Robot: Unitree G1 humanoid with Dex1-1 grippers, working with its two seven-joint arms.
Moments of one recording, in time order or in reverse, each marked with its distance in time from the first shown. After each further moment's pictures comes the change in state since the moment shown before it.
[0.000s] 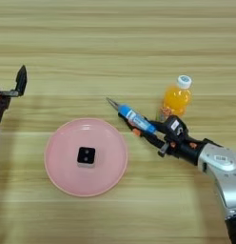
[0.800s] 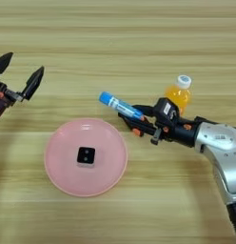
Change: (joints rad) left arm 0.059 0.115 -0.088 -0.270 -0.196 0.166 -0.454; right arm -0.096 -0.045 0.029 -0.186 0.069 0.118 0.136
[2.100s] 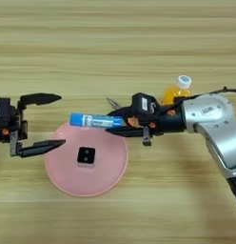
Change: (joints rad) left arm 0.058 0.236 -0.204 -0.199 -0.036 0.202 -0.523; right arm -0.199 -0.127 0.176 -0.142 0.038 0.180 0.237
